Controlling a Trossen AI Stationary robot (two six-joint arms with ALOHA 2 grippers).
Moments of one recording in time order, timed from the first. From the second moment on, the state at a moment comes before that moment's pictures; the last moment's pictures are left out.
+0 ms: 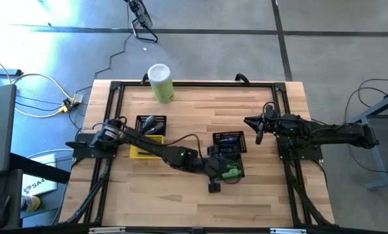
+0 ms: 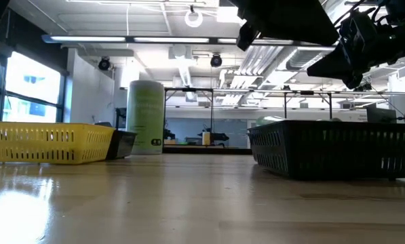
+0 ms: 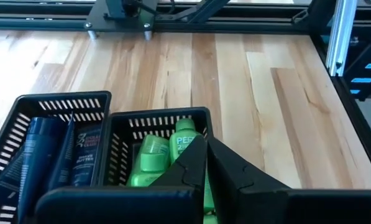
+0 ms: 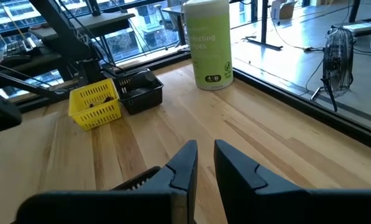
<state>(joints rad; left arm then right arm) -0.30 2.06 1.69 -0.17 -0.28 -0.21 -0.09 0.39 0.23 -0.06 0.29 0.26</state>
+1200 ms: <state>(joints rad) -0.34 1.51 0.85 0.23 -0.38 -0.12 -0.09 0.39 0.23 -0.07 0.31 0.26</state>
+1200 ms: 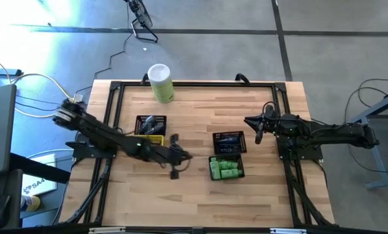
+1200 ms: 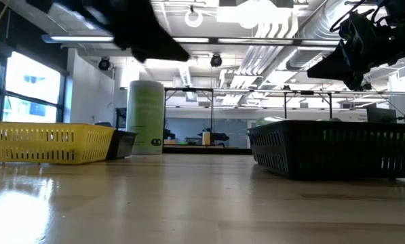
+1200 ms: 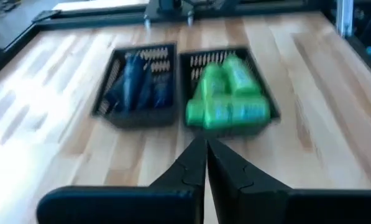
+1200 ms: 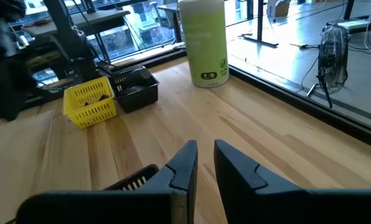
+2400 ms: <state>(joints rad) -0.31 0.43 0.29 0.00 -0.18 0.10 -0.09 0.41 0.23 -0.10 0.31 0.26</state>
